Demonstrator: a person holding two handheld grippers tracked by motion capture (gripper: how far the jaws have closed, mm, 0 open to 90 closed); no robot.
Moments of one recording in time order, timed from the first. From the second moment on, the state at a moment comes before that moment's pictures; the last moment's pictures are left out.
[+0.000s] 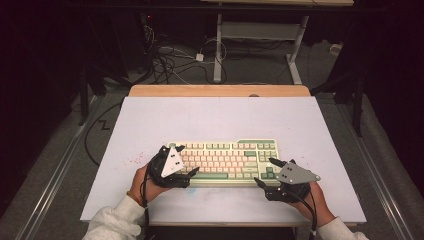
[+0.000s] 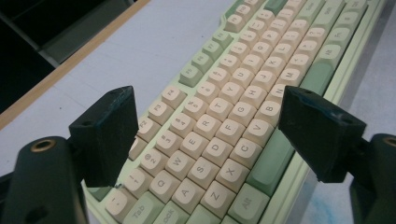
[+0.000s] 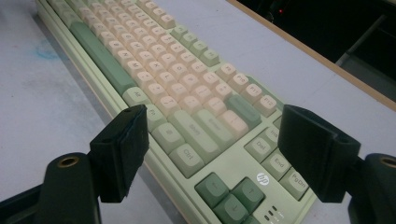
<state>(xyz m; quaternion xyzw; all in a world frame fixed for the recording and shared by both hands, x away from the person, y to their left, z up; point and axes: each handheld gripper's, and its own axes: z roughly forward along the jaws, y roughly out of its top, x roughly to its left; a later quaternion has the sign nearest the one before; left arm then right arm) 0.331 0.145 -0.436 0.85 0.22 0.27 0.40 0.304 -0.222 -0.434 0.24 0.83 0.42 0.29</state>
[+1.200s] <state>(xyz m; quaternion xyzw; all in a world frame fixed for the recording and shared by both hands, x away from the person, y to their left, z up) 0.296 0.202 -0.457 0.84 0.26 0.28 0.40 0.355 -0.149 -0.430 0.21 0.87 0.38 0.23</state>
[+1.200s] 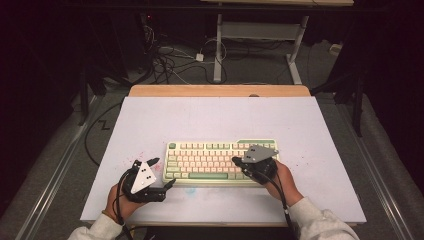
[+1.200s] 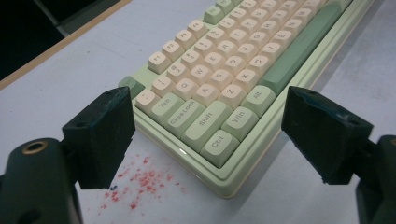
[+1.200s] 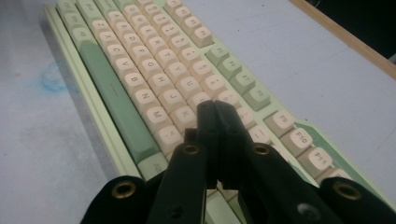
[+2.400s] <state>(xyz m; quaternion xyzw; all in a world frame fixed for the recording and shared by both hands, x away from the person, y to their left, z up) 0.298 0.203 -0.457 0.84 0.26 0.27 0.39 0.385 -0.115 -0.448 0.23 0.89 0.33 0.23</state>
